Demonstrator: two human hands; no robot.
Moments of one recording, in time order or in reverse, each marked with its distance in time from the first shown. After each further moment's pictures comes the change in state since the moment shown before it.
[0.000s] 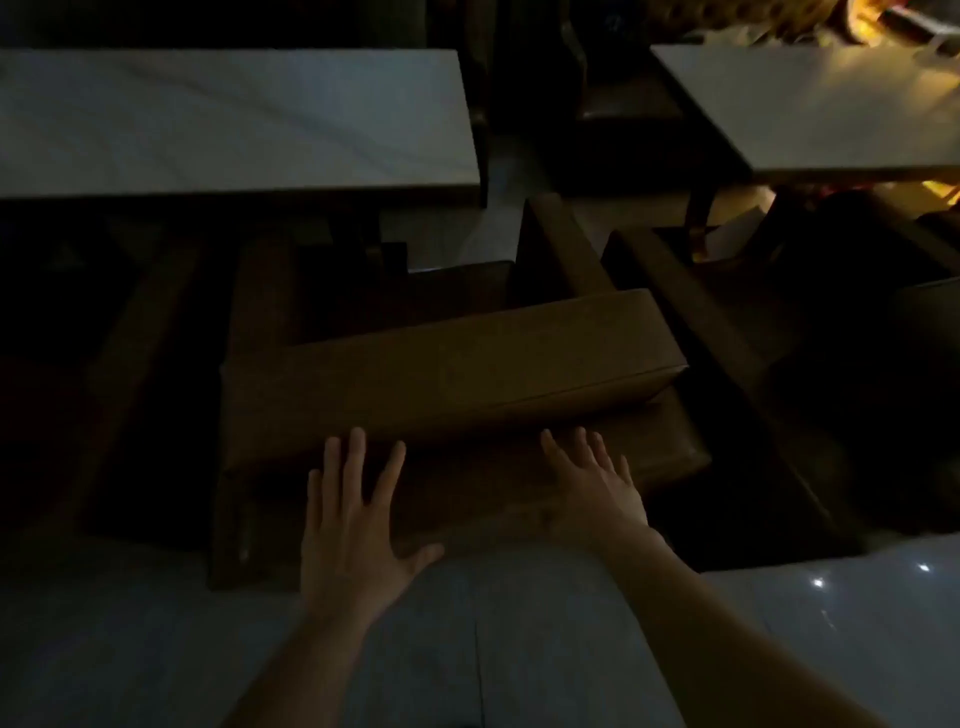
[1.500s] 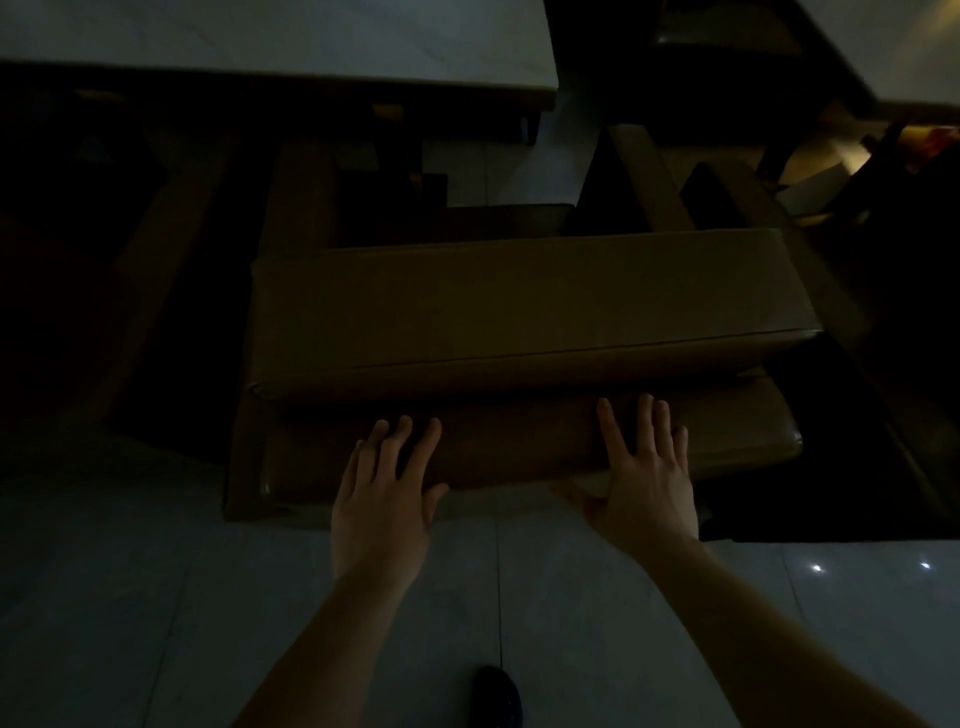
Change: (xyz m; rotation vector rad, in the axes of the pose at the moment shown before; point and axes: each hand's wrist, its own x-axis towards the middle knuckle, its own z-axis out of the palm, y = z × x) left_hand -0.029 -0.062 0.096 -0.103 0.076 -0.024; right_hand 0.014 -0.022 0.113 -0.160 0.318 -0.015
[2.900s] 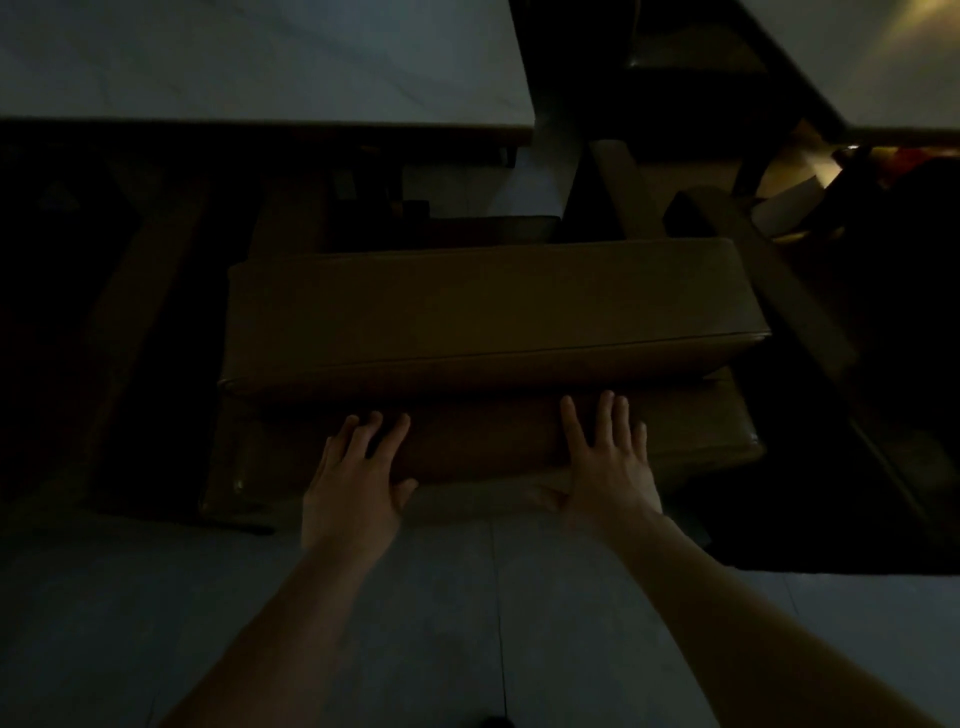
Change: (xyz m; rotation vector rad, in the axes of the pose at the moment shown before) left_hand 0.100 -0.022 -0.028 -0.052 -0.157 -0.045; right_hand 0.082 -0.024 -0.037 -0.052 -0.204 -0.015
